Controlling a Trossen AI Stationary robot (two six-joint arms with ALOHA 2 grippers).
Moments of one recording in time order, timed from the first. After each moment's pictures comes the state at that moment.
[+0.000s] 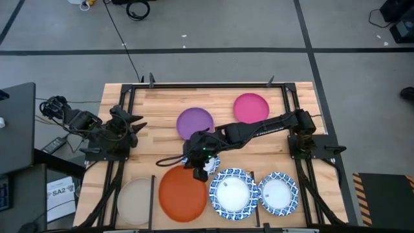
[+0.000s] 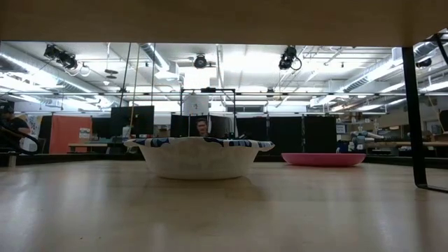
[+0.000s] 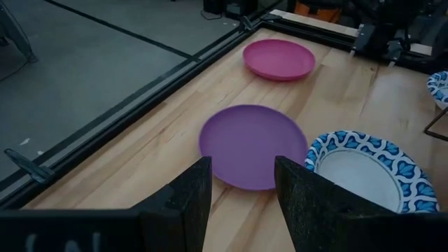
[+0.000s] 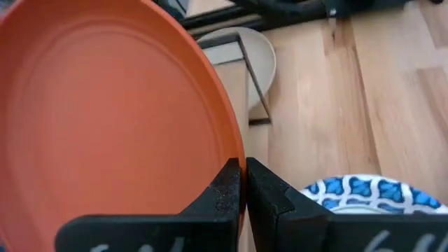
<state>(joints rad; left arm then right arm) -0.55 0.57 0.81 -1.06 -0.96 -0.79 0.20 2.00 1.89 -0.57 -0.18 0.34</state>
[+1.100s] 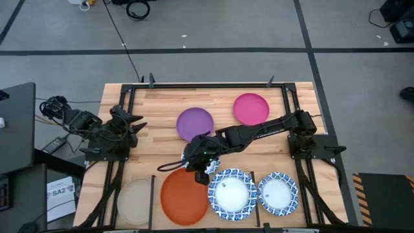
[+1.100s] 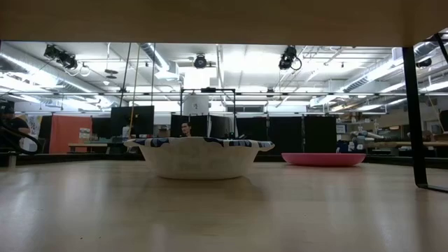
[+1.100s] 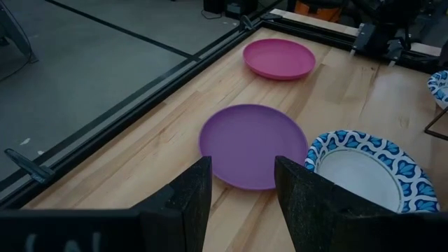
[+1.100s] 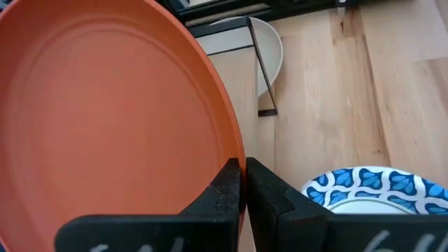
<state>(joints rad) -0.55 0.57 0.81 -1.06 -0.96 -0.79 0.23 2.00 1.87 -0.57 -0.17 0.35</state>
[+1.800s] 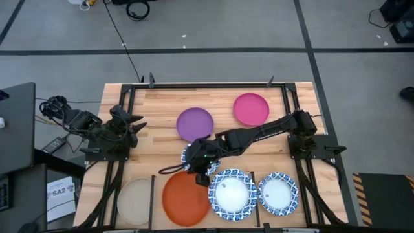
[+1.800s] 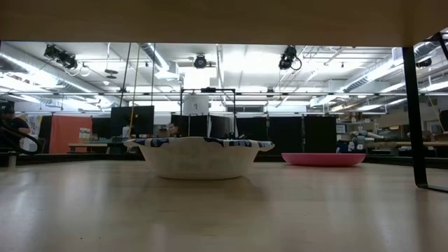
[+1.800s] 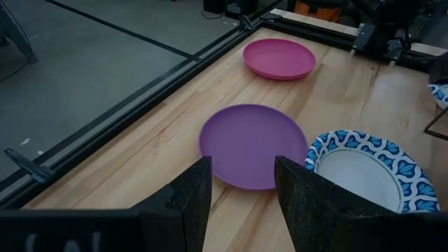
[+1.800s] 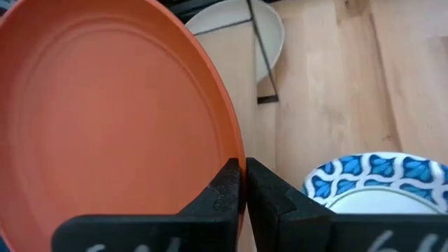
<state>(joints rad) -0.55 0.57 0.81 -1.06 -0.96 -0.79 0.23 1.99 1.79 -0.51 -0.18 0.37</state>
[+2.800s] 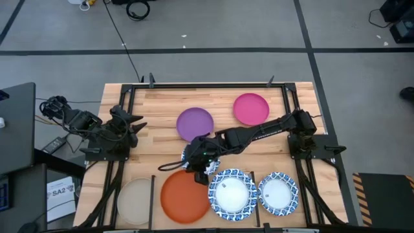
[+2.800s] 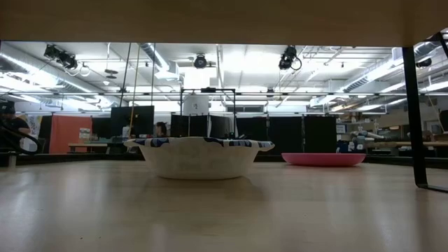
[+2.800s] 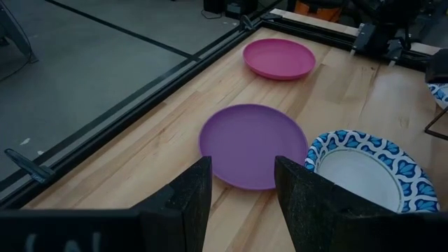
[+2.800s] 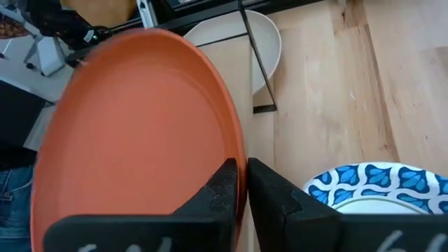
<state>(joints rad) -0.55 0.57 0.81 -1.06 -0.96 -0.79 0.22 1.99 1.79 -0.49 -0.18 0.36</state>
